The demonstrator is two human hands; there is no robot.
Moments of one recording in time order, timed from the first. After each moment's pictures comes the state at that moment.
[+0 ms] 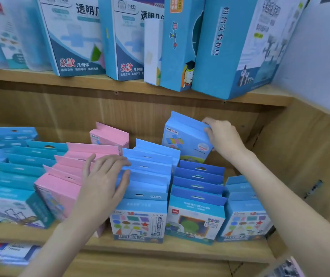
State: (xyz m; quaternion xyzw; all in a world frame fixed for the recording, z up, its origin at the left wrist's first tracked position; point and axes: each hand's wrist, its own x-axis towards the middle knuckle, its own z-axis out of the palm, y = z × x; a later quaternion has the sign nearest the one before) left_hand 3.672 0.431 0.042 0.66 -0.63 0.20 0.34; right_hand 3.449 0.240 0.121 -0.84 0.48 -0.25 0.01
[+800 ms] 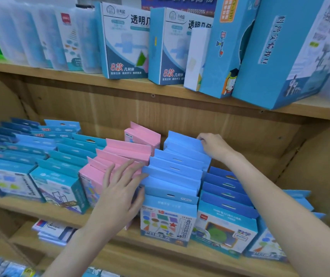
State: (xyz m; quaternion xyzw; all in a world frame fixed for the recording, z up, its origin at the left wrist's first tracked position) left_hand 3.693 0.468 0.022 0.69 -0.64 0.18 0.27; right_hand 3.534 0.225 0.095 -0.88 0.44 -0.11 0.14
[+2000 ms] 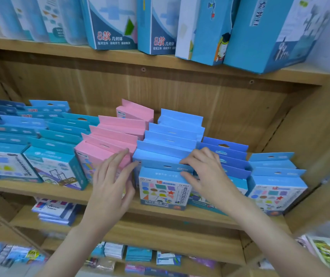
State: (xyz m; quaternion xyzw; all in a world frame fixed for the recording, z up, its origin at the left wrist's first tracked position) left_hand 3.682 0.509 -0.005 0.69 -0.63 0.16 0.32; right_hand 3.481 0.382 0.040 -0.92 0.28 -0.28 0.01
